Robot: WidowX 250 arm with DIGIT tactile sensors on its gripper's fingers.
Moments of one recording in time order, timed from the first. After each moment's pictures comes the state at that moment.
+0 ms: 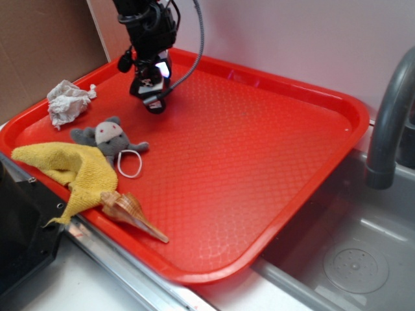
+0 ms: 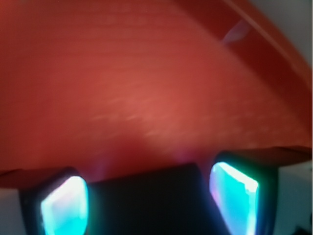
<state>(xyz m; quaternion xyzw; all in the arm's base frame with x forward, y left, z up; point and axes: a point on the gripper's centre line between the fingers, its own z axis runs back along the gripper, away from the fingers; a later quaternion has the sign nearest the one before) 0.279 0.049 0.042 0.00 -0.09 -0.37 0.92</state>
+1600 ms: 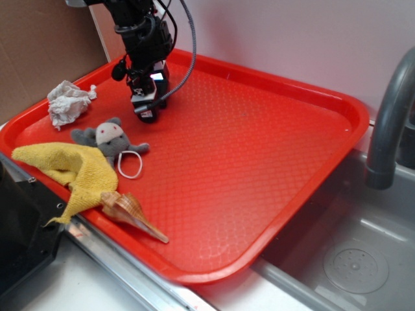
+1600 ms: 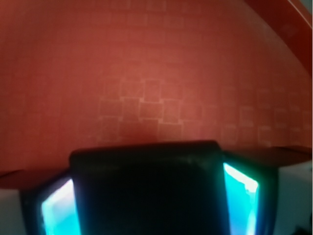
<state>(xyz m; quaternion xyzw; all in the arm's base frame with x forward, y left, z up) 0.276 0.055 0.013 0.00 -0.05 -0.41 0.91</state>
